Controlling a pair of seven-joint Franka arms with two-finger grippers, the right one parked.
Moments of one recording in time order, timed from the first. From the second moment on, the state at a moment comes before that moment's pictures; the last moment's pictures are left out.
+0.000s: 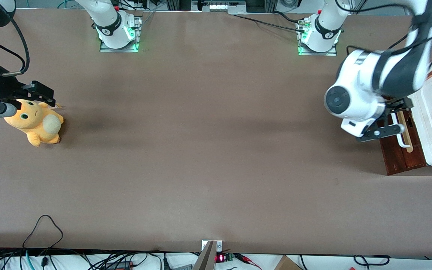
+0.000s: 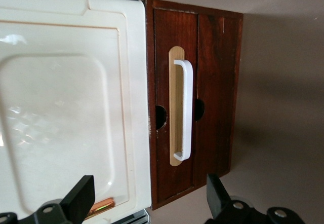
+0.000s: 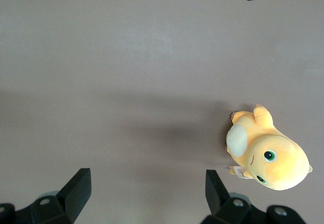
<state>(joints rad) 0.02 0.28 -0.31 -1.92 0.94 1.51 -0.72</state>
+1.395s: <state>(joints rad) 0.04 0.53 -0.28 -2.19 1.46 1.41 -1.08</state>
